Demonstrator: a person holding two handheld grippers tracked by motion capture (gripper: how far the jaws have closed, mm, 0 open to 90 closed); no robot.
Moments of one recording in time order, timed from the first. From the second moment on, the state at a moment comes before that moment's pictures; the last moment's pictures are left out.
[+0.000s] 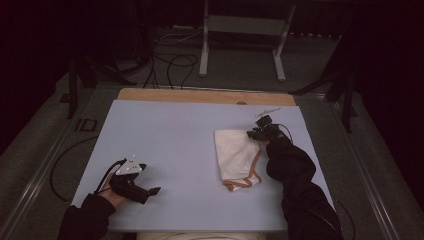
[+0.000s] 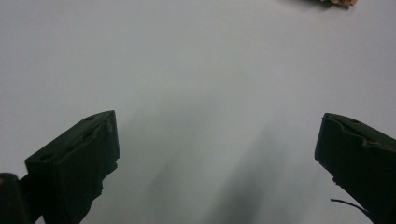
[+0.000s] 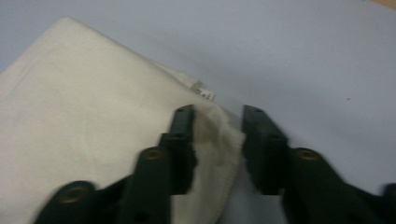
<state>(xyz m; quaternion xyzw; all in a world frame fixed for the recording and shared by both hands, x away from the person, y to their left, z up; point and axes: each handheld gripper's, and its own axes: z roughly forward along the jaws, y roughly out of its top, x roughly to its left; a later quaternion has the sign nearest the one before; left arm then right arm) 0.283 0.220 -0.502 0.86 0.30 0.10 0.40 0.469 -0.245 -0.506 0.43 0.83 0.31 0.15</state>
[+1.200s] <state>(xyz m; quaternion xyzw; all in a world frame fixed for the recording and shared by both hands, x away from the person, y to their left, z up) 0.283 0.221 -0.502 0.86 0.30 0.10 0.39 0.453 -0.200 -0.468 0.35 0.86 0.35 0.08</state>
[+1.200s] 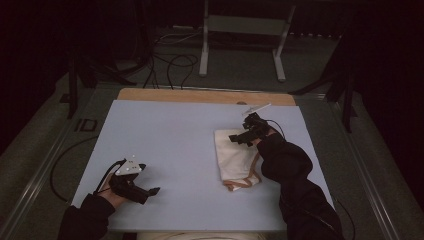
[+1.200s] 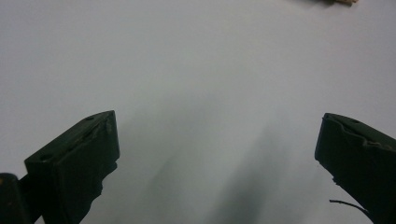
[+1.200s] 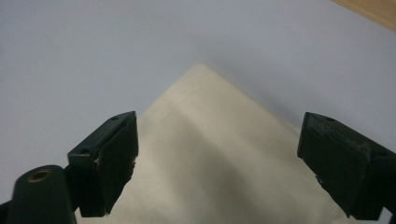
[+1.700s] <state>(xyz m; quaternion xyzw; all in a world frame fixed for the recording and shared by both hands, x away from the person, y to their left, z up) 0.283 0.222 -0.501 0.86 0.30 0.10 0.39 0.429 -0.210 -0.460 0.34 0.86 0.37 0.08</state>
